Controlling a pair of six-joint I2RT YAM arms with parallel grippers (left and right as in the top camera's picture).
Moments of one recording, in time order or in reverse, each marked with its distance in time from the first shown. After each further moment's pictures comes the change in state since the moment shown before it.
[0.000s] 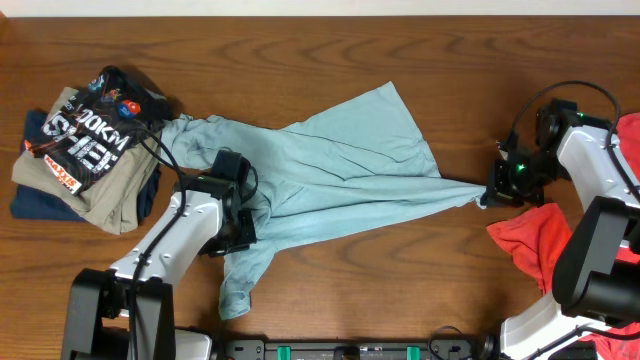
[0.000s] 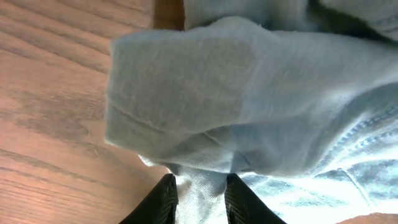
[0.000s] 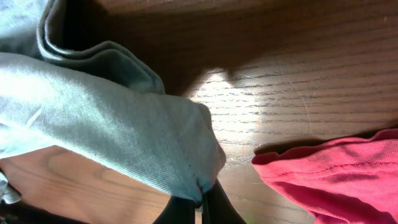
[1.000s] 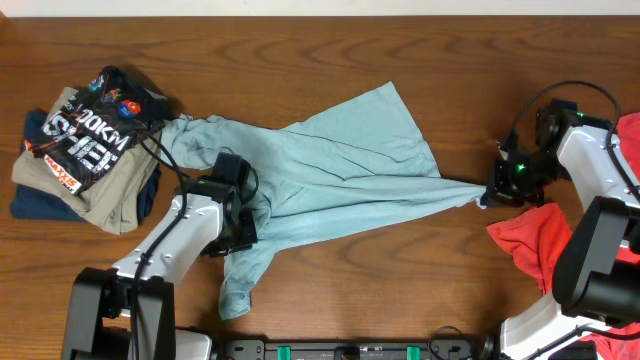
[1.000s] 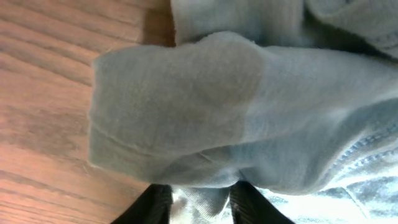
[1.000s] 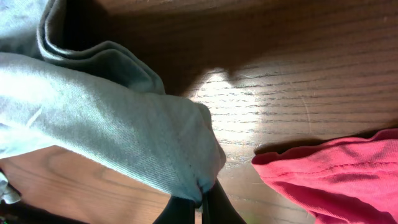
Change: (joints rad) left arm 0.000 0.000 -0.034 0.066 0.003 0.000; right arm 0.000 0.000 0.000 0.000 0.000 0.000
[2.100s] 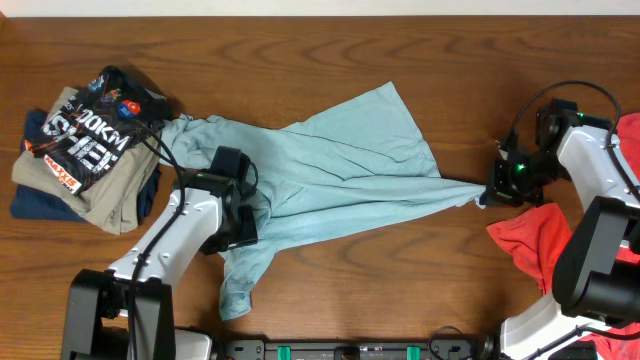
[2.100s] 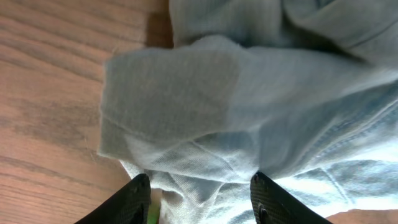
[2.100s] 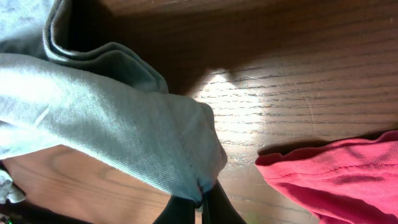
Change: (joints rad) left arm 0.000 0.000 0.051 -0.069 0.012 0.005; right arm 0.000 0.000 0.000 0.003 -0.011 0.003
